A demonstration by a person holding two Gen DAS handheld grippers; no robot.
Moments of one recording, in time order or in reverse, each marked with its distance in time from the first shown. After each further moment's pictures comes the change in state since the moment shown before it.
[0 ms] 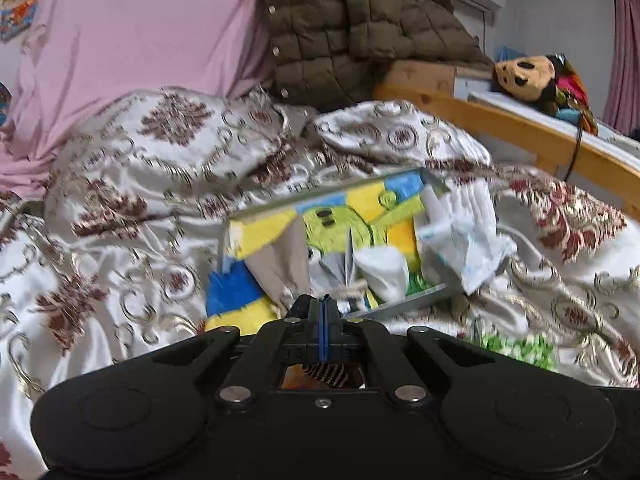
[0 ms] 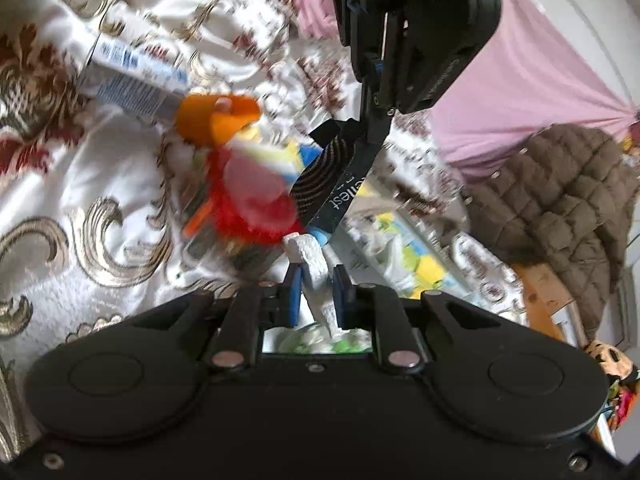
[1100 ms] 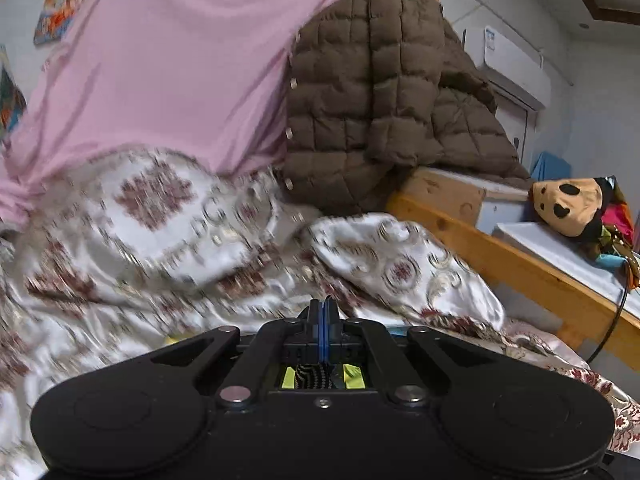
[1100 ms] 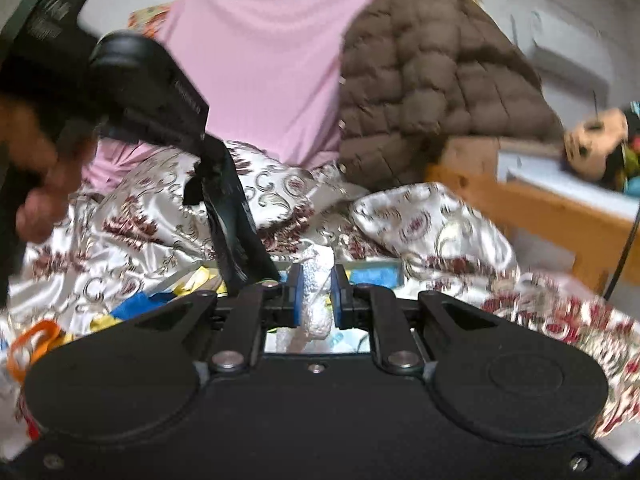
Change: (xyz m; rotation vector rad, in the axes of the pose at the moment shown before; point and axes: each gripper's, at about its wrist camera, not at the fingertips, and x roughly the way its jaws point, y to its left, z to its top) left arm 0.109 -0.076 0.117 -0.207 -0.229 0.048; right arm 0.126 -0.203 -0.094 0.915 -0.131 -0.083
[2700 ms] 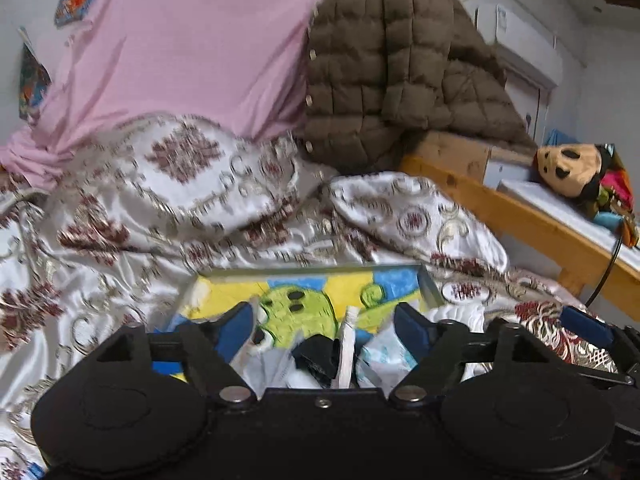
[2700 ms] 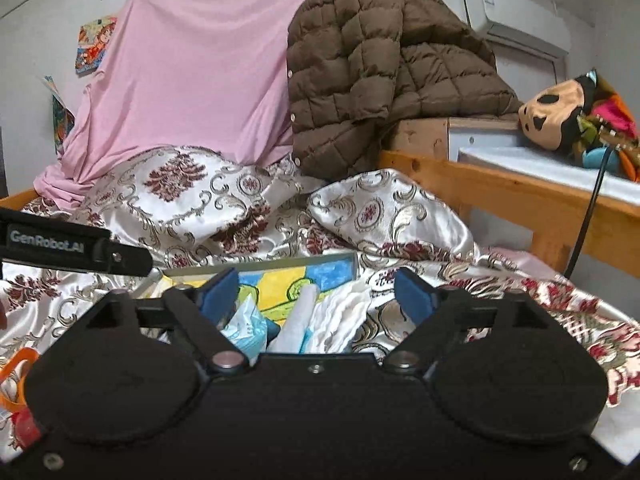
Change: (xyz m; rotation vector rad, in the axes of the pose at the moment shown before) left arm -0.064 0.014 -0.046 0.001 0.040 0.065; right arm -0.045 -0.030 0.022 0.056 -0.012 -0.110
